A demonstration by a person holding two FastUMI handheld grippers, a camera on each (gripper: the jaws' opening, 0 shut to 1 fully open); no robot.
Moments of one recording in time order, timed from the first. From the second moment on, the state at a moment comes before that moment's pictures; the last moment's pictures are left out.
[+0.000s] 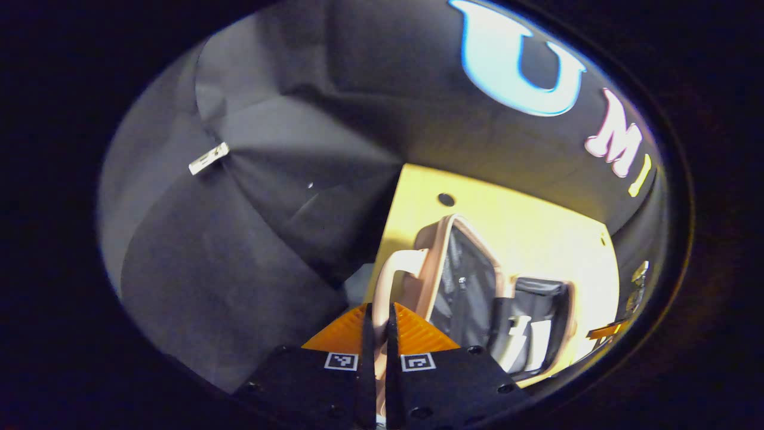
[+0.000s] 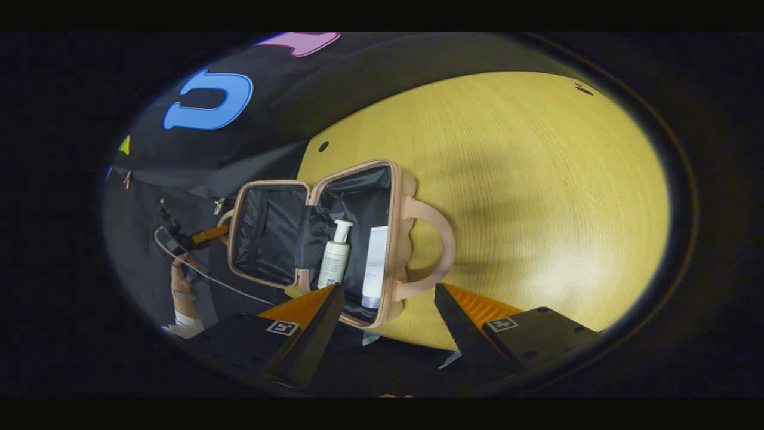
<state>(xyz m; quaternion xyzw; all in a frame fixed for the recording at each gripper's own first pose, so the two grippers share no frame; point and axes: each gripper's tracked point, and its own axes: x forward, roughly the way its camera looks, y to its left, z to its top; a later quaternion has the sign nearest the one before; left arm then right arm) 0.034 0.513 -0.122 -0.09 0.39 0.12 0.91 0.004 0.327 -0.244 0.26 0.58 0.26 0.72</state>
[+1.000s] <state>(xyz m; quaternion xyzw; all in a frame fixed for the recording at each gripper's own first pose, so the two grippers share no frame) 0.099 0.081 -0.198 -0.11 0.40 -0.18 0.89 -0.041 0.132 -0.245 0.34 0.53 0.15 0.76</state>
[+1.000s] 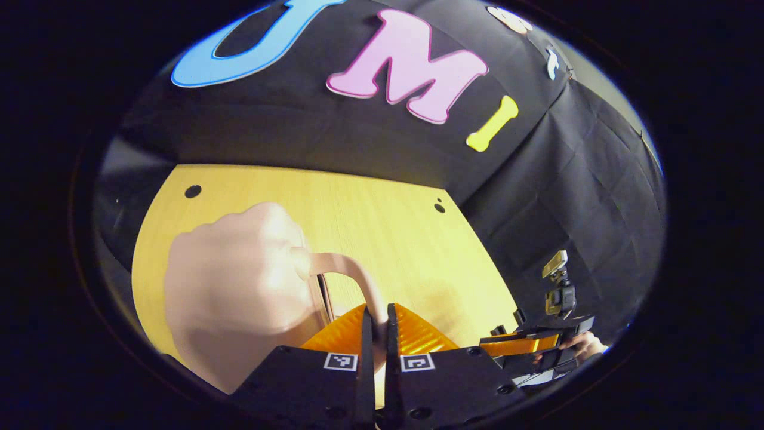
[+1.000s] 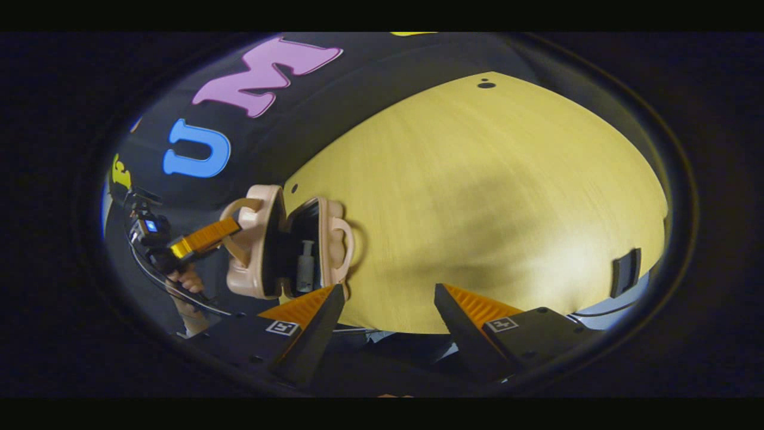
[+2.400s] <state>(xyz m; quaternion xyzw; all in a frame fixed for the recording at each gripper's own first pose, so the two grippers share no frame) 0.036 0.010 0.016 0.03 0.04 -0.02 1.00 0.086 -0.029 -0.002 0.08 0.05 0.08 0.99</state>
